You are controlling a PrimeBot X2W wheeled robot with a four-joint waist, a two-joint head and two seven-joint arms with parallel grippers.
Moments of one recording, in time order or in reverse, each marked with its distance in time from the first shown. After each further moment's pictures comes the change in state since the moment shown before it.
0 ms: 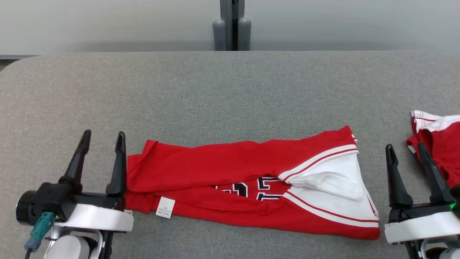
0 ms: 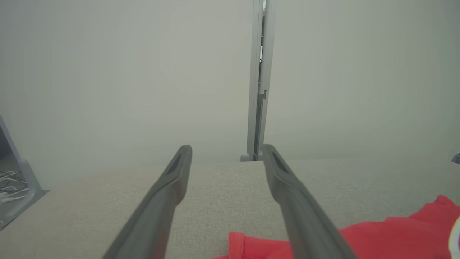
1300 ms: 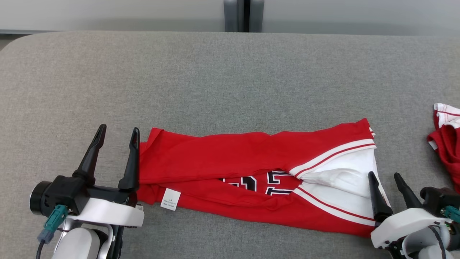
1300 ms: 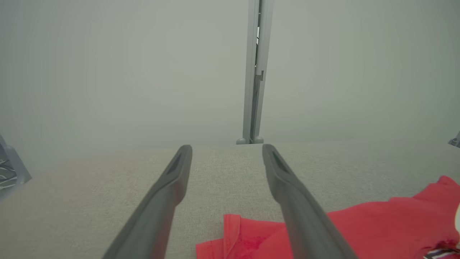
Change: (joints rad) left arm -0.032 -0.062 0.010 0.047 0.056 -0.070 0.000; right arm -0.101 -0.005 0.016 0.398 0.064 0.000 0.058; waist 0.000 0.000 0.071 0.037
